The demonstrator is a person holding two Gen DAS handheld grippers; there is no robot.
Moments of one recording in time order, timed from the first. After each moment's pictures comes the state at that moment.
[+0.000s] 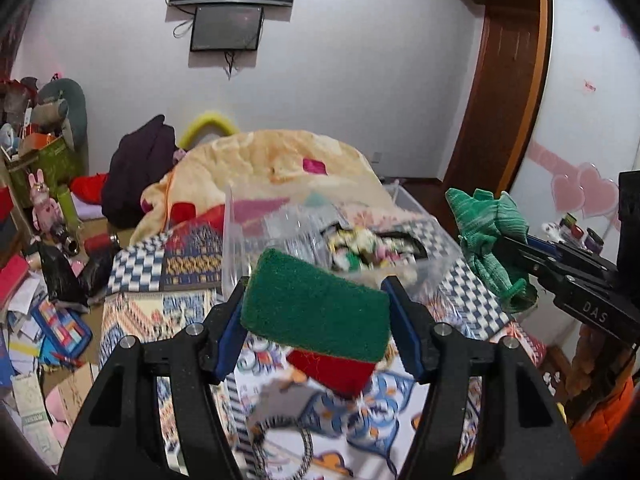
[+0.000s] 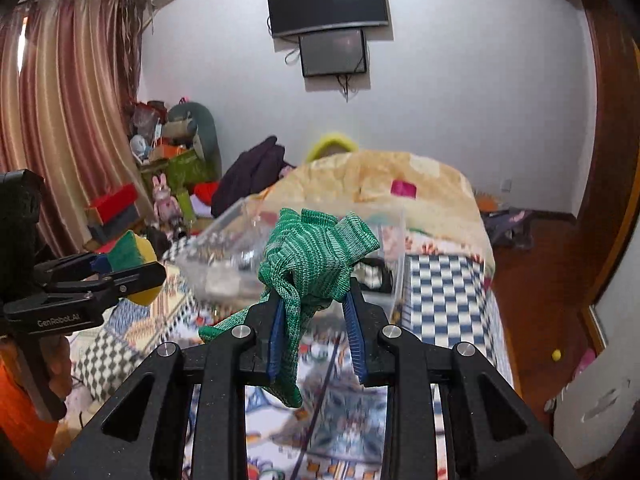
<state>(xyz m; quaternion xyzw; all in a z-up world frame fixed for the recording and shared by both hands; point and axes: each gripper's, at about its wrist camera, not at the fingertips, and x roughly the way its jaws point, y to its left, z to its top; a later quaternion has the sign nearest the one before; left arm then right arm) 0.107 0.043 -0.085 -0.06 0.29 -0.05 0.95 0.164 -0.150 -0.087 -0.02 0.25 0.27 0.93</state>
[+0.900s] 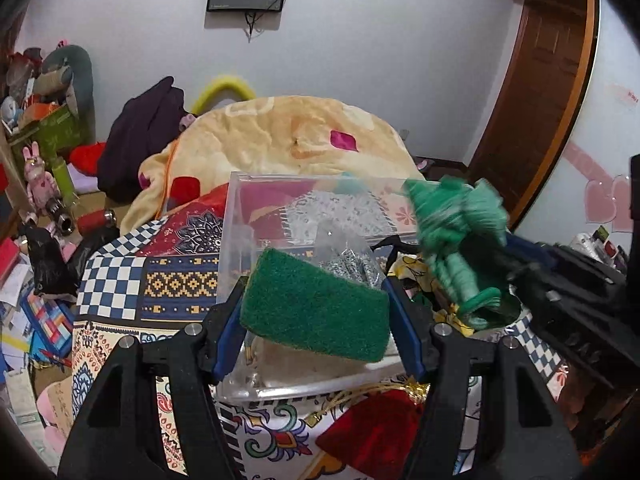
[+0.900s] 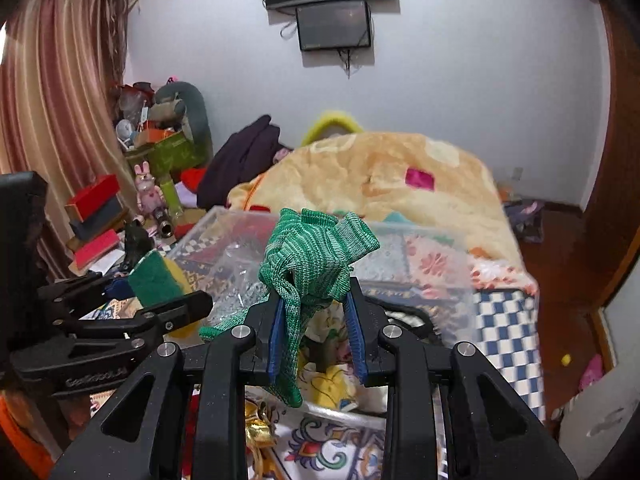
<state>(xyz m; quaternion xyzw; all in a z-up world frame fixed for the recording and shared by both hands) 0.207 0.059 -0.126 -0.08 0.35 -0.02 0.93 0.248 -0.086 -0.122 -0.02 0.32 0.27 0.91</state>
